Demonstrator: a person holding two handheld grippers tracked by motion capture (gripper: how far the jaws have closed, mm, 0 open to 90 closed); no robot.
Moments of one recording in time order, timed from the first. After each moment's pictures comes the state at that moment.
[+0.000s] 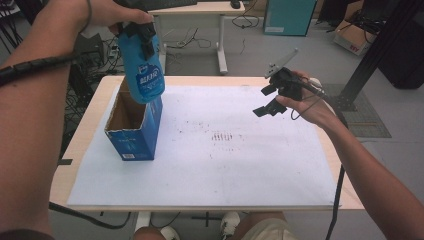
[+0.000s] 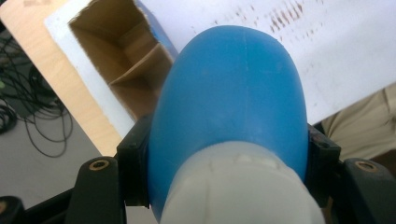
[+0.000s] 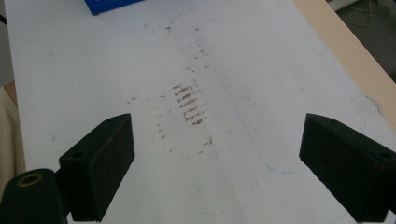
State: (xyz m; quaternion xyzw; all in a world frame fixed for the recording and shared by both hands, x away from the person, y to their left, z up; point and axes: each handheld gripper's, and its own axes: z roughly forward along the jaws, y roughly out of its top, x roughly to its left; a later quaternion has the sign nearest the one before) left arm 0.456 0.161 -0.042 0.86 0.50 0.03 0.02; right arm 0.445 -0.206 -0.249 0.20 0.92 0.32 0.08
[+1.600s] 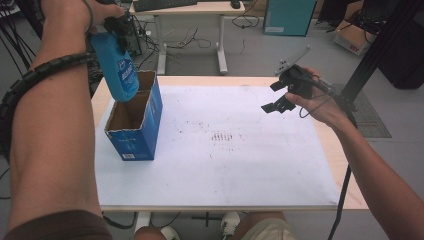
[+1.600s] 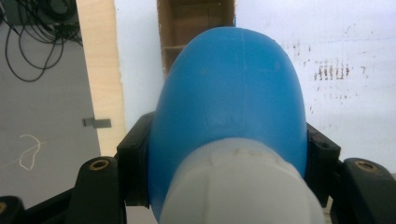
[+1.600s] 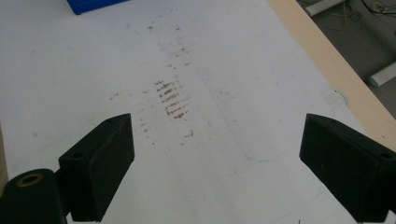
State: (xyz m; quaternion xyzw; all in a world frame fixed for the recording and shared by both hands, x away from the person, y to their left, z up) left arm 0.471 0.218 -0.057 0.73 0.68 0.04 0.02; right arm 0.446 -0.227 -0.242 0.20 0.91 0.33 0.11
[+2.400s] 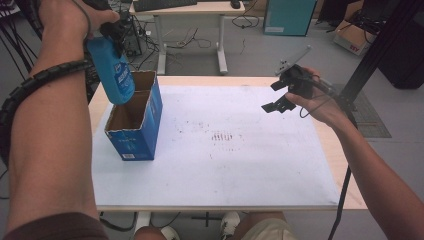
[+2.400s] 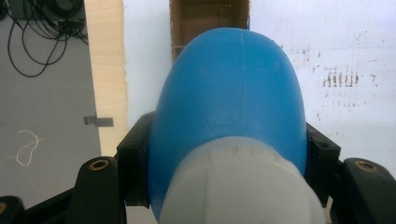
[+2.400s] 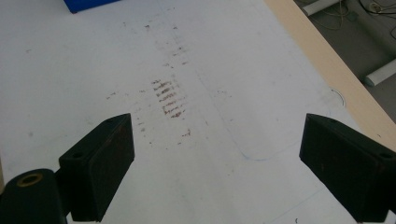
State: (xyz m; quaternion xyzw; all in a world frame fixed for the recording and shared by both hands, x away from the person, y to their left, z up) left arm 0.470 0.227 -0.066 0.72 0.70 0.05 0.03; right arm 0.446 -0.227 -0.242 0.20 0.92 0.33 0.12
